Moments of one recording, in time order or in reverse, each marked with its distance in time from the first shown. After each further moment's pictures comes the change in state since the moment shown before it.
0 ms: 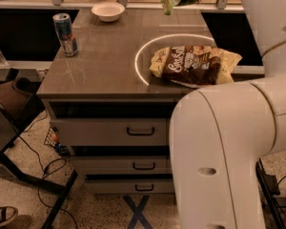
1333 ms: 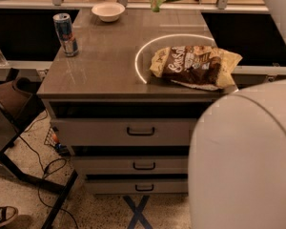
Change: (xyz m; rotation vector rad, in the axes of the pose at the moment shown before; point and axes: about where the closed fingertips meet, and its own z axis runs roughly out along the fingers) arm -0.029 0.030 -0.059 -0.034 -0.042 -0.036
